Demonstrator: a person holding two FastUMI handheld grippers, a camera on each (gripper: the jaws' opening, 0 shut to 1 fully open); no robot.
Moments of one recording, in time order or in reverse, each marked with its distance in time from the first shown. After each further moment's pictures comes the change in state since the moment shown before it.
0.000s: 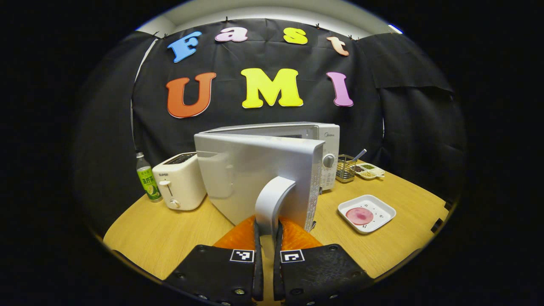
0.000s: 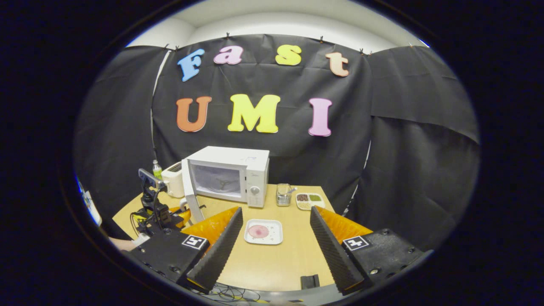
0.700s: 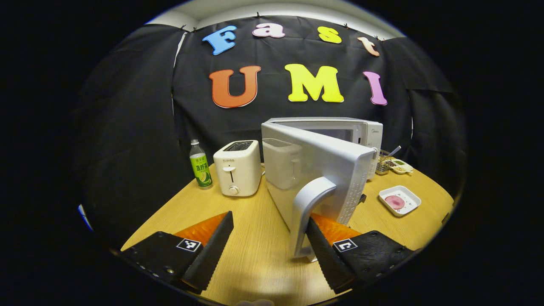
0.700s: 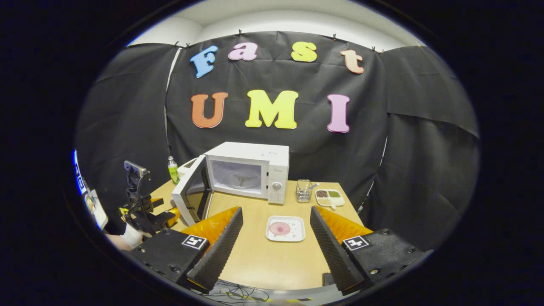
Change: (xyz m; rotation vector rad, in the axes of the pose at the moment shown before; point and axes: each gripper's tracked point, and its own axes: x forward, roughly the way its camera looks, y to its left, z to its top) left arm -0.052 0.119 -0.019 -0.031 0.052 0.195; right arm 0.005 0.056 -0.012 0.003 0.015 0.074
